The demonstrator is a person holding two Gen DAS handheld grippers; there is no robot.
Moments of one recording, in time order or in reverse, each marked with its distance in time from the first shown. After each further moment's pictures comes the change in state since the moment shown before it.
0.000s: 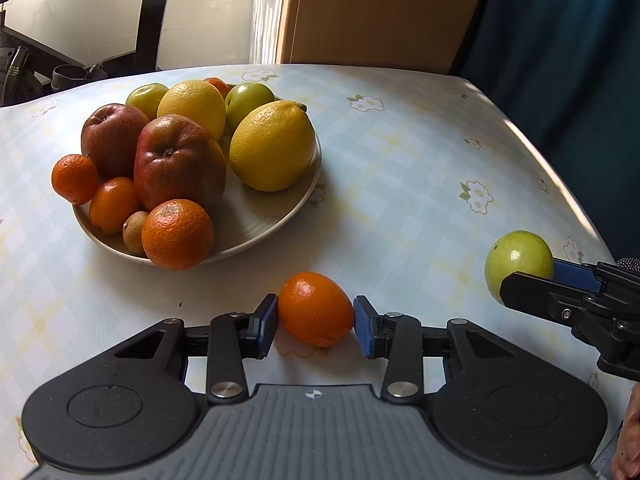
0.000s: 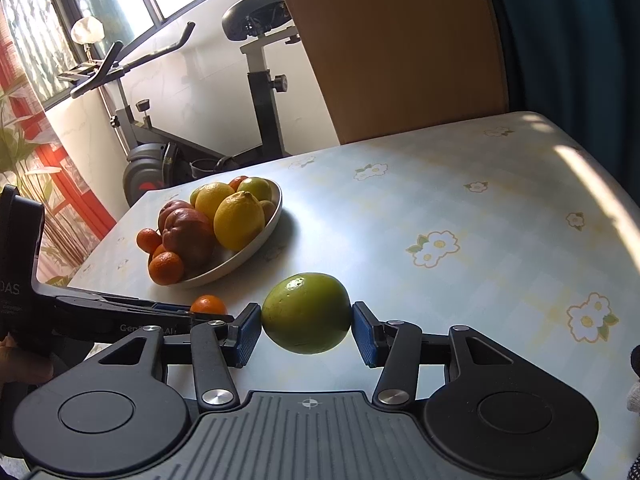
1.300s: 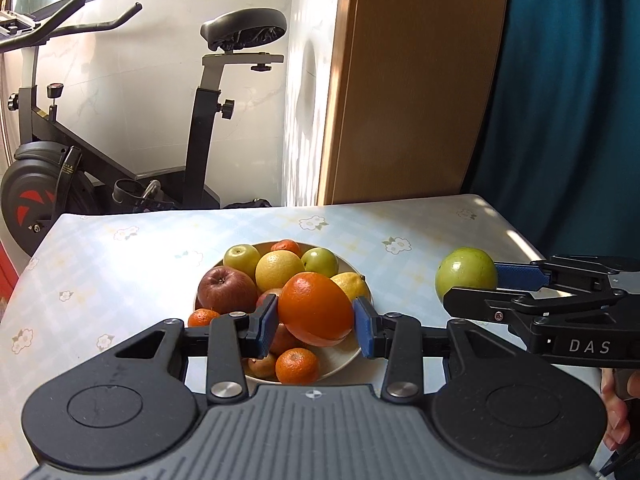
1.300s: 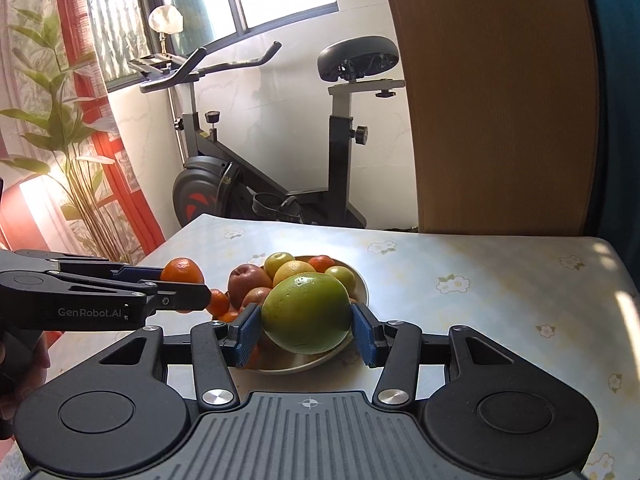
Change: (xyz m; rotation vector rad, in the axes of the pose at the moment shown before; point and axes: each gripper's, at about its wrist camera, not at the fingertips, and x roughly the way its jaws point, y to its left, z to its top) left arm -0.116 0.031 0.041 0.036 -0.295 0.094; right arm -0.001 0.082 0.086 -0.233 -0.075 0.096
